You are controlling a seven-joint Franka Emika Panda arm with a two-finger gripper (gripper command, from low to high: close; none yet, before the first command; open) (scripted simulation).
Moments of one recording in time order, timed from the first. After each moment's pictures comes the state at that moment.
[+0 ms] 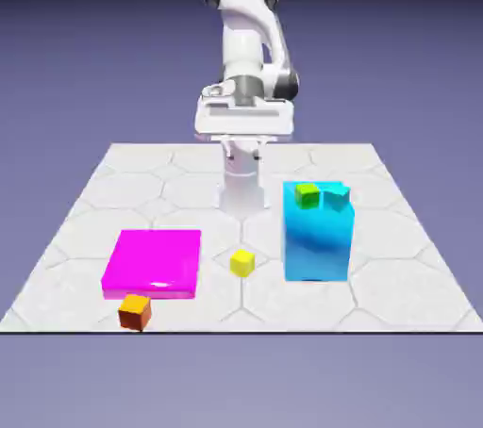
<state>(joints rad) 0.00 -0.53 0.00 -2.80 0.02 2.99 0.76</state>
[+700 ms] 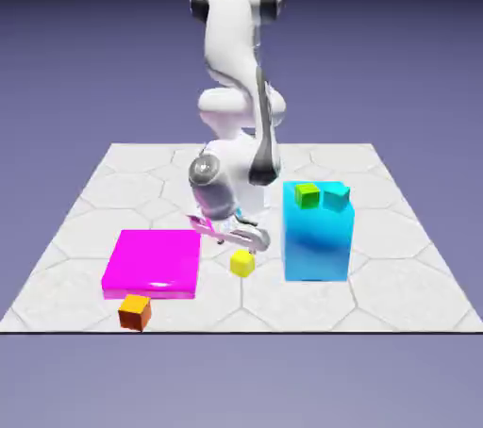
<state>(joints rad) -0.17 0.18 0.06 -2.56 0.26 2.25 1.02</state>
